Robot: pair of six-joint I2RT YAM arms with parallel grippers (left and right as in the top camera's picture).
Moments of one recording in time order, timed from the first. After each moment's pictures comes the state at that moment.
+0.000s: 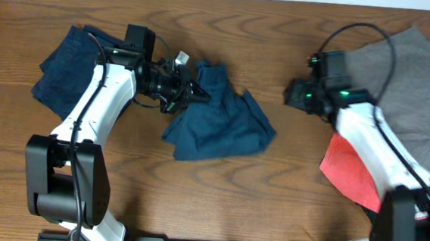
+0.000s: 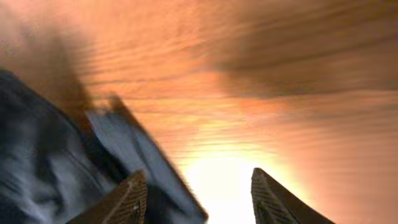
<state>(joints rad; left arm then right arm) -0.12 1.78 1.33 -0.91 1.02 -0.49 0.20 1.65 1.13 -0.52 -0.11 0.44</state>
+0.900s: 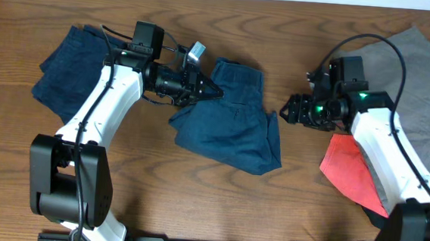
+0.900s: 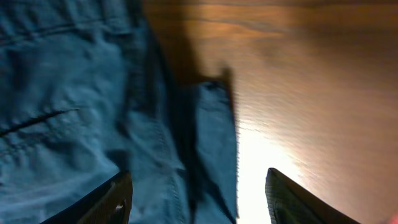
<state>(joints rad) -0.16 1.78 1.33 -0.78 1.18 -0.30 0.14 1.61 1.14 -0.76 -0.40 0.27</state>
